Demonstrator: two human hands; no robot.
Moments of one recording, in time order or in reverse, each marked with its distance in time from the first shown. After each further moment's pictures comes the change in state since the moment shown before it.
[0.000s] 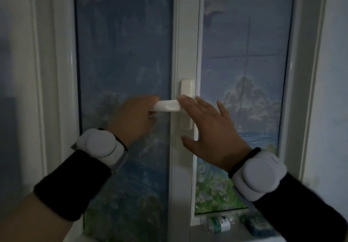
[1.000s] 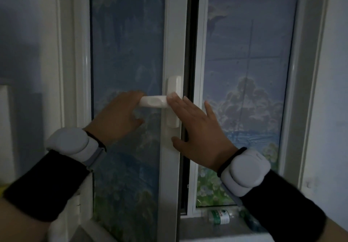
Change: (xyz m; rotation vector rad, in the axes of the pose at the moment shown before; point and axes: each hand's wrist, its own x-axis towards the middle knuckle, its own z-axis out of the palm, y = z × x) left_hand -0.044 0.002 -0.057 -0.014 -0.109 -0.036; right_hand -0.029 -0.028 -0.017 0.111 0.011 -0.149
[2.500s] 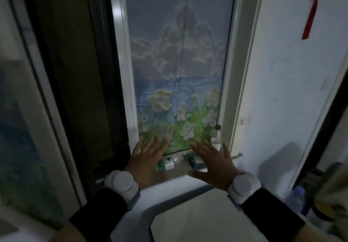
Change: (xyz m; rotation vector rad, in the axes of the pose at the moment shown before) left_hand -0.078 0.157 0.368 -0.039 -0.702 0.068; right_hand -0.269 0.244 0.127 -0.086 -0.566 0.561
